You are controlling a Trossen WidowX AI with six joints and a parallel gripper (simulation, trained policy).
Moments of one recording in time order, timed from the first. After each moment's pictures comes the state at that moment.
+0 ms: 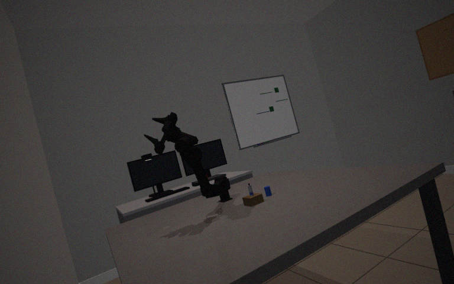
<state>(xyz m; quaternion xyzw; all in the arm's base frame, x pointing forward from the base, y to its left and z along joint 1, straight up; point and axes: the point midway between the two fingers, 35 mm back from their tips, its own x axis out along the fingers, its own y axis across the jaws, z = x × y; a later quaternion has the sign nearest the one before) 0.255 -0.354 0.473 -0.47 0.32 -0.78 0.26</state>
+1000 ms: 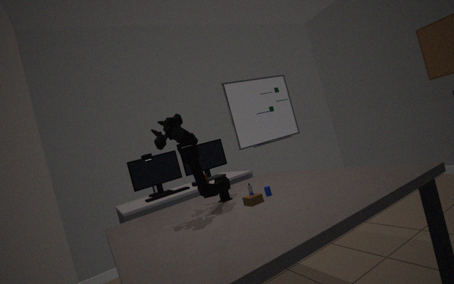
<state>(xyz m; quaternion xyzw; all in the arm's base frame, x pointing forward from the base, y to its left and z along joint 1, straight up) 0.174 -0.309 0.480 -0.36 0.25 -0.88 0.20</state>
